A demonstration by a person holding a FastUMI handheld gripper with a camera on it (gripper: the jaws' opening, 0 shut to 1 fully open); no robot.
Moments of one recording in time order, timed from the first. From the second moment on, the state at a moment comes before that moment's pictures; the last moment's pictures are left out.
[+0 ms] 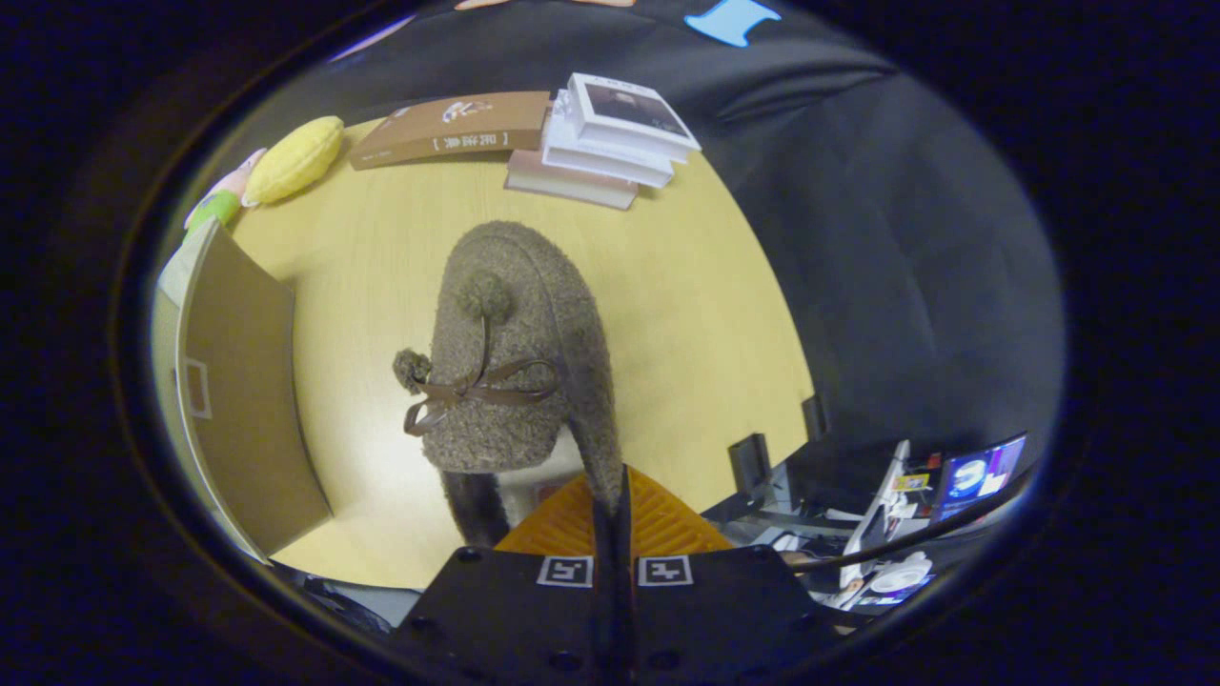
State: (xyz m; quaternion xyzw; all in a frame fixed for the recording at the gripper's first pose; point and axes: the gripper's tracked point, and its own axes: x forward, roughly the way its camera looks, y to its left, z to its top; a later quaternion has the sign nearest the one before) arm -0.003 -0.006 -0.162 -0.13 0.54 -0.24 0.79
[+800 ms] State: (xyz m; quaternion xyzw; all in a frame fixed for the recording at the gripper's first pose) arm 0.028 0.204 -0.047 -0.22 0.44 -0.19 0.85
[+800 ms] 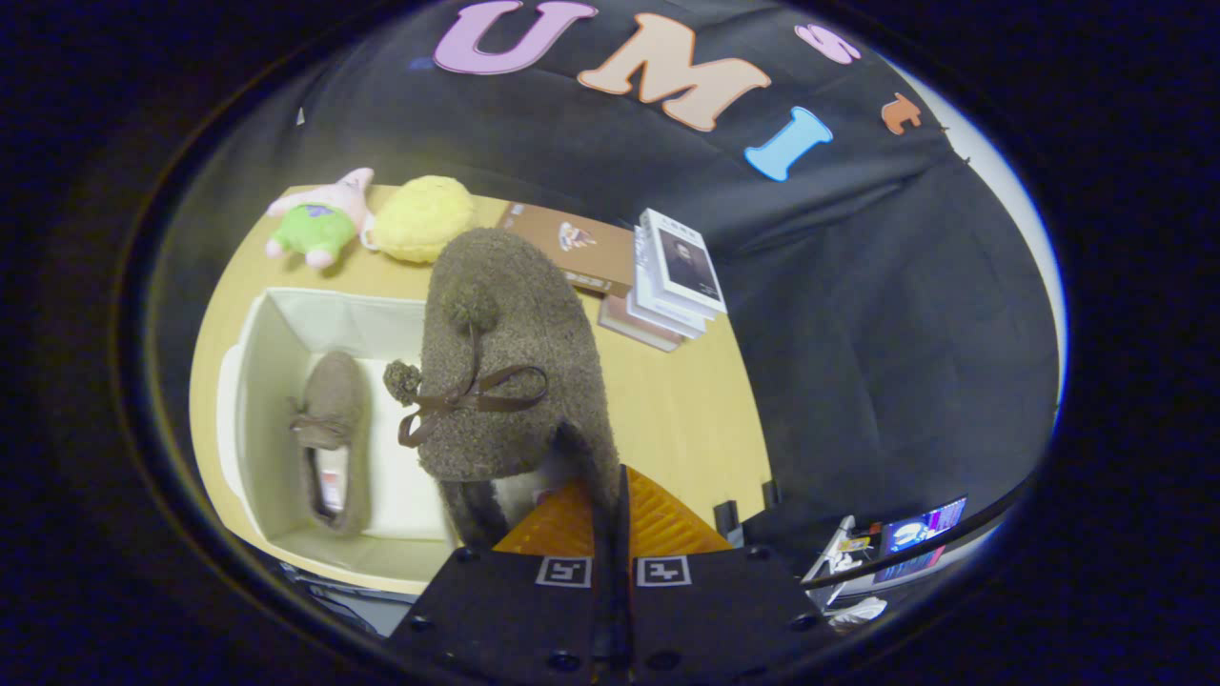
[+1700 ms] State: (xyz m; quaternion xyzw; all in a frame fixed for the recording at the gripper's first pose) arm 0.038 0.284 -0.201 -0.14 0.55 -0.11 0.82
